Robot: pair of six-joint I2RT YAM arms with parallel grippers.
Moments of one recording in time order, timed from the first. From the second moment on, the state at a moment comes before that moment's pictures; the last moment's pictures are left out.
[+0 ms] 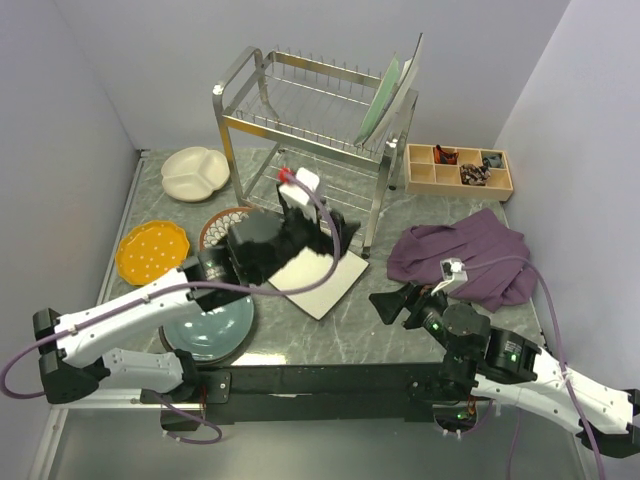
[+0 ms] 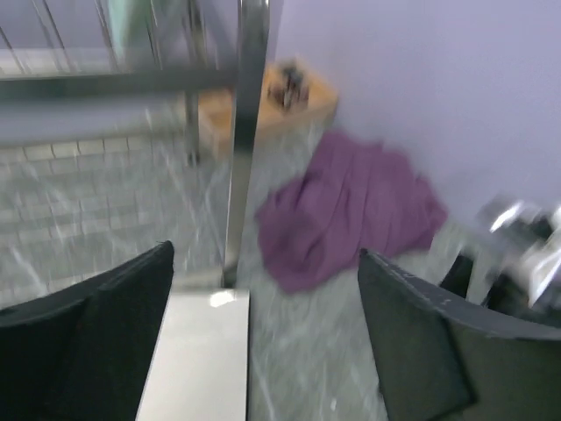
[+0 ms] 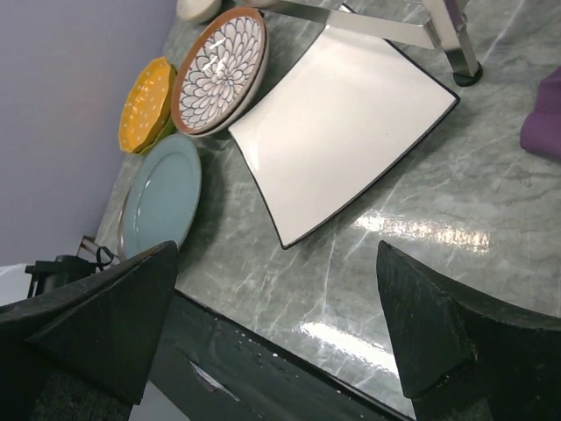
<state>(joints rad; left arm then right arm) -1.11 1.18 1.19 -0.08 -0.35 -0.23 1.12 0.26 0.46 -0.52 0.53 0.87</state>
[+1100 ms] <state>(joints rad) -0.78 1.82 2.07 -0.06 -0.07 0.04 1.12 0.29 0.37 -0.36 0.39 0.87</state>
